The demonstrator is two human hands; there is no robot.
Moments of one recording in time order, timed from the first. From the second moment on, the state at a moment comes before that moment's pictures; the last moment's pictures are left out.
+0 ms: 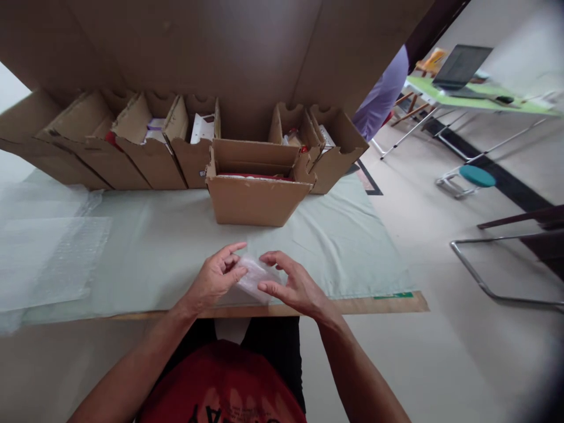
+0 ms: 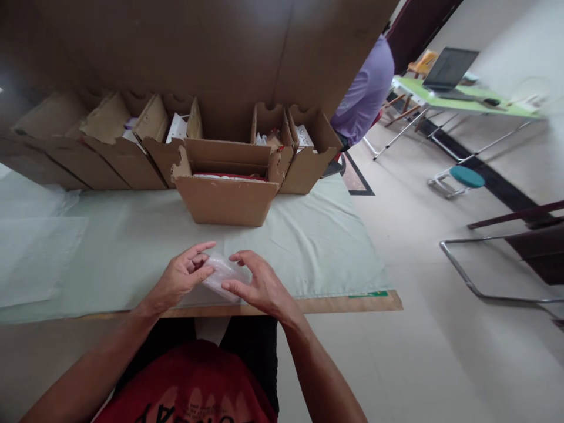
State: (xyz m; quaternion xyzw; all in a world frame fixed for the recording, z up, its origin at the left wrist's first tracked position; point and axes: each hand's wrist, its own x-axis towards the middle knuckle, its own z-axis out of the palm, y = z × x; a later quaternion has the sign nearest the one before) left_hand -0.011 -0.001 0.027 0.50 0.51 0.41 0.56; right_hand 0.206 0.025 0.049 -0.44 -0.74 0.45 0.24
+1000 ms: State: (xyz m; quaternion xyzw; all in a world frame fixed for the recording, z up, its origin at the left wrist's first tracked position) left_hand -0.041 0.059 0.068 0.81 0.42 0.39 -0.07; right_hand 0.250 0.143 0.175 -0.49 -0.78 0.00 0.39
